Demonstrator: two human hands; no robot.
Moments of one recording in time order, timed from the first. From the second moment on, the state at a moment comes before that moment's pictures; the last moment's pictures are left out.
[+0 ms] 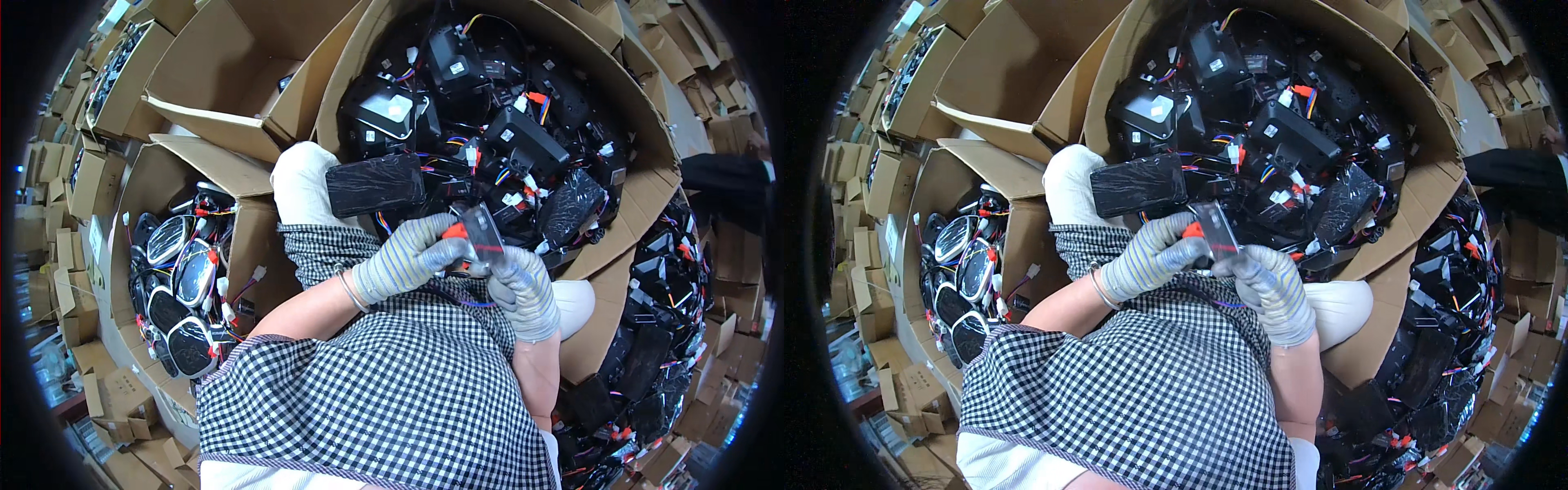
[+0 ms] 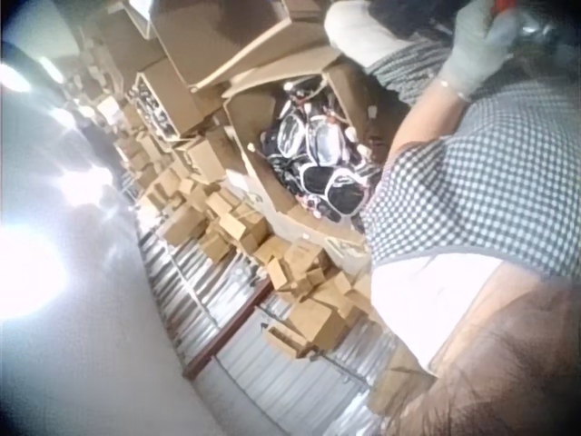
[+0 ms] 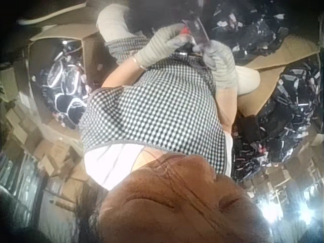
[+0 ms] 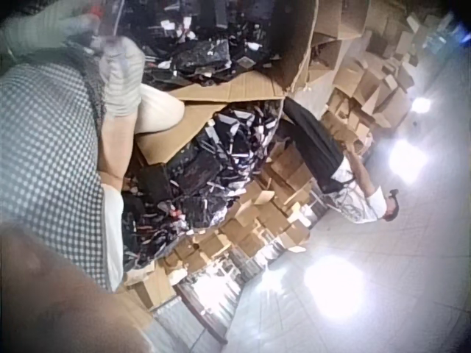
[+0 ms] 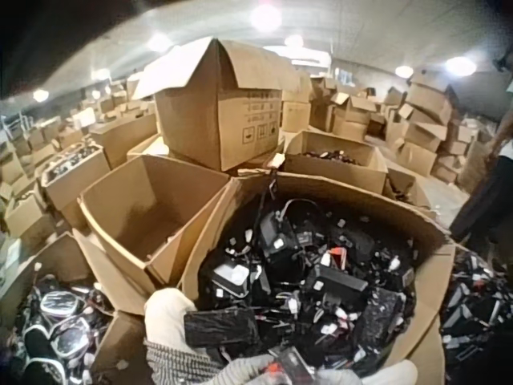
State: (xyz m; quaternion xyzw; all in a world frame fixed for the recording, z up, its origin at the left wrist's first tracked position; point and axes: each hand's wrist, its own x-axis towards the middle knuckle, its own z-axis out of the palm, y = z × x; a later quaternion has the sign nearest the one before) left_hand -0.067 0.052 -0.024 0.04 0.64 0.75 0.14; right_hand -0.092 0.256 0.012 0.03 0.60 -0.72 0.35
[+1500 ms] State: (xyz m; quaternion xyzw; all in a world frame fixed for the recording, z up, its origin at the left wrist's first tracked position) left_hand -0.037 -0.063 -0.028 -0.13 0.41 0.87 -0.23; right_hand -0.231 0.138 -0.096 -0.01 0.58 -0.75 0.31
